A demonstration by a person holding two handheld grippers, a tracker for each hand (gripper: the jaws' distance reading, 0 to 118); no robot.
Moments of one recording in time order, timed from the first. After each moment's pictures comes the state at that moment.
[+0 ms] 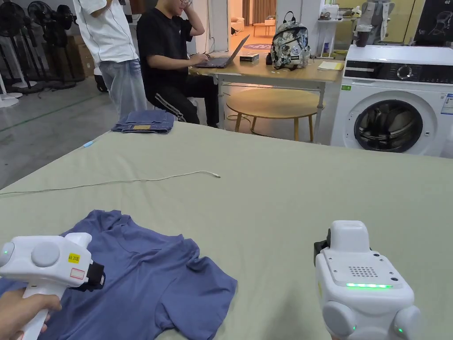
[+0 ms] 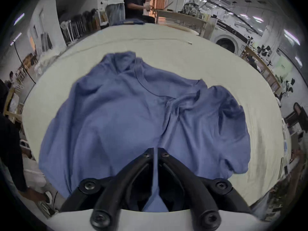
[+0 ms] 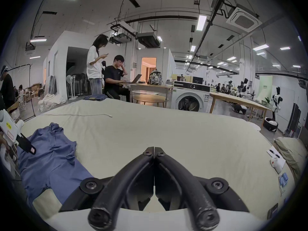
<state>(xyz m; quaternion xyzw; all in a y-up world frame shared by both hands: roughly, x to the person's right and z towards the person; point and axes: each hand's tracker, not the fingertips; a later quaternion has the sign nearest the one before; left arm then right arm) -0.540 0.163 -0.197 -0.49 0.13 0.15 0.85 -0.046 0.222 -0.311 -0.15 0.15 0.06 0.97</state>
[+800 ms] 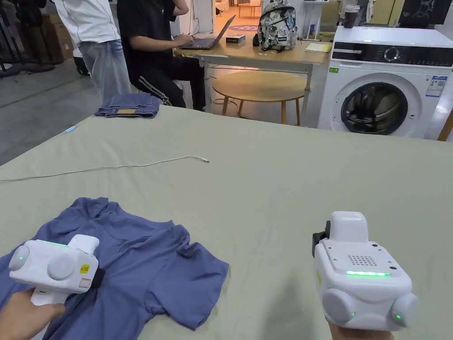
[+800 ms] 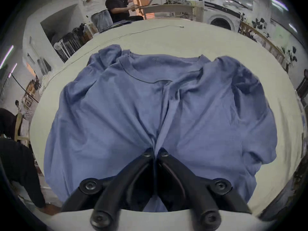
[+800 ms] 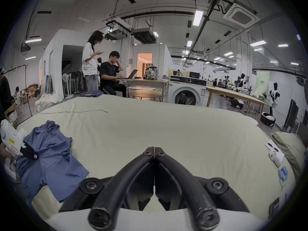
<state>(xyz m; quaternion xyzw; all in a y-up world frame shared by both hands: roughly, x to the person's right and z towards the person) -0.506 0.135 -0.208 -0.50 0.14 0.04 0.85 -0.040 0.215 -0.308 -0.17 0.14 0.05 0.97</state>
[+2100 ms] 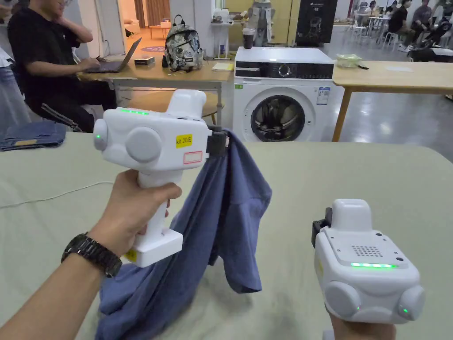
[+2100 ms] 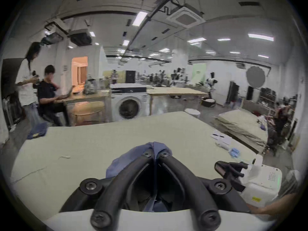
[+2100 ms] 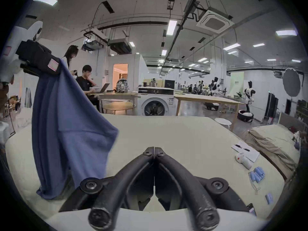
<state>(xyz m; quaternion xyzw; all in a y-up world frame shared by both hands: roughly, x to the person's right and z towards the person) -0.164 0.397 -0.350 -0.18 -0.22 0.01 0.96 0.106 0.267 -0.286 -0.12 0.01 0.02 0.99</state>
